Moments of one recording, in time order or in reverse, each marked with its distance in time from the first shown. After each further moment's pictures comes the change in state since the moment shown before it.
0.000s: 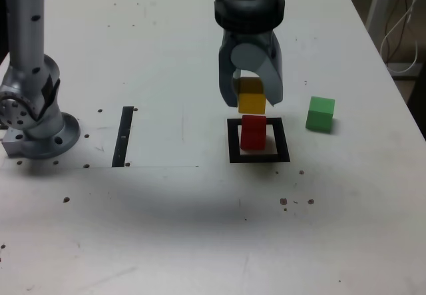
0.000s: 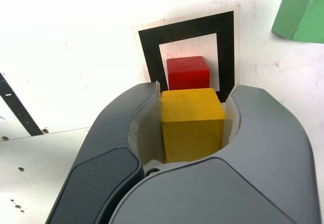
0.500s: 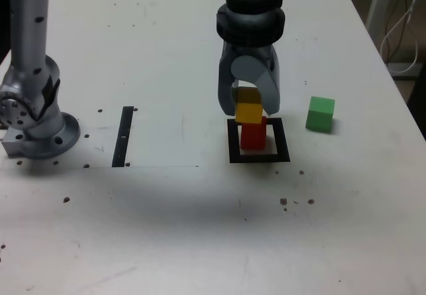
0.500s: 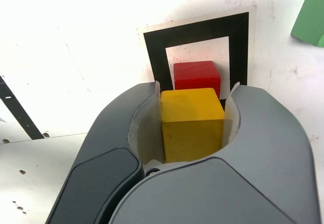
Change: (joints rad) arm 0.000 0.034 0.019 -0.012 -0.002 0.000
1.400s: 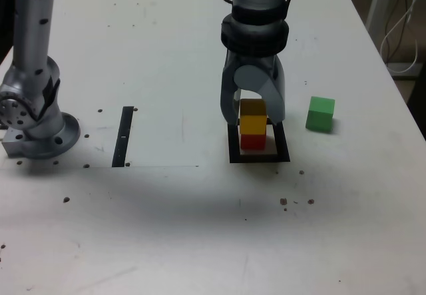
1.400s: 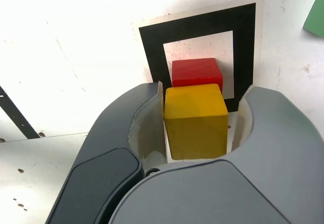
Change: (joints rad) arm 0.000 0.037 -0.001 -0.010 -0.028 0.012
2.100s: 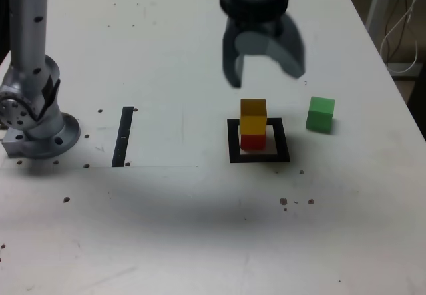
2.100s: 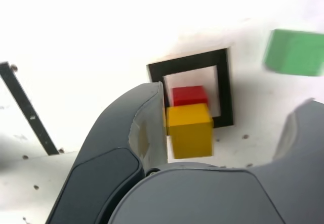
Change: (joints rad) arm 0.000 -0.048 -0.151 0.121 0.167 0.043
